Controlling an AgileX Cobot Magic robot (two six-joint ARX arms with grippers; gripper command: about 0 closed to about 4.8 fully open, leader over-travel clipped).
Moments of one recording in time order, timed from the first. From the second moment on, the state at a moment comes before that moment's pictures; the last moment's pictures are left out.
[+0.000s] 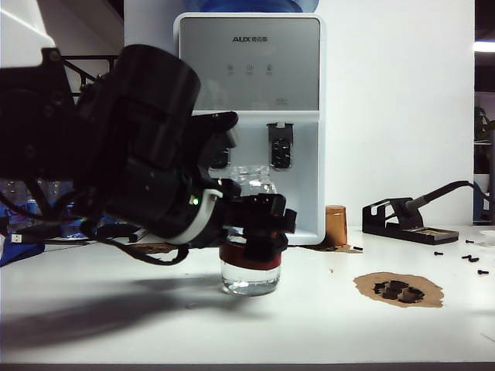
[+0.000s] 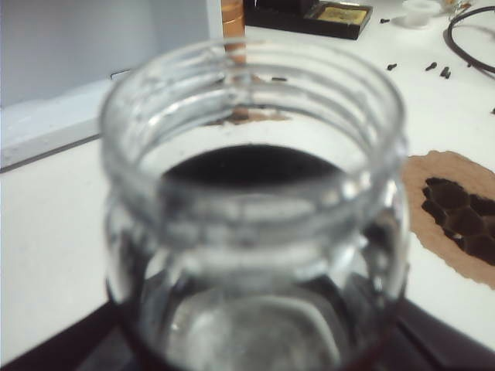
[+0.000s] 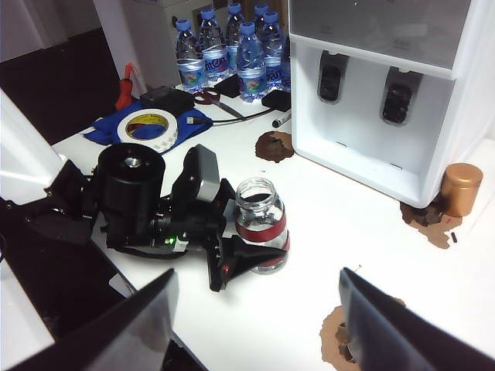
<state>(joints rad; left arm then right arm) -0.80 1.92 0.66 0.93 -0.18 -0.06 0.09 0.46 0.87 -0.85 -0.62 -0.22</state>
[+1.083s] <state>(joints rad) -0.80 1.94 0.66 0.99 -0.18 -0.04 0.10 0.46 0.87 -0.84 -0.62 -0.22</state>
